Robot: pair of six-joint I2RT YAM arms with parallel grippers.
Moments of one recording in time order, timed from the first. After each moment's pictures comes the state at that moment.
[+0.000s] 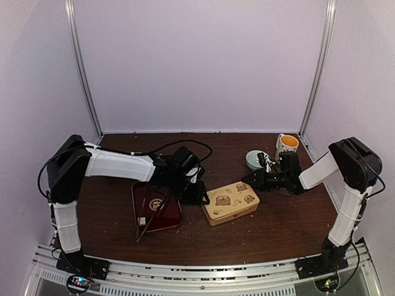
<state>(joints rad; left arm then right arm) -0.91 1.98 1.33 -0.34 0.29 -0.70 0.31 1.85 0.69 0.59 -0.73 0.66</state>
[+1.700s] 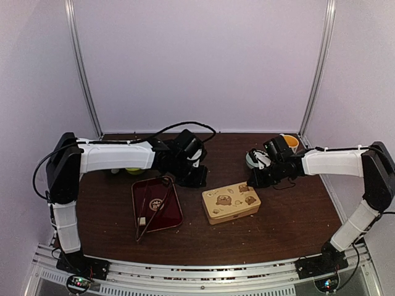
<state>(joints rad) -0.91 1.96 1.52 -0.49 0.11 -0.58 0.51 1.58 0.93 -0.29 -0.23 0.32</state>
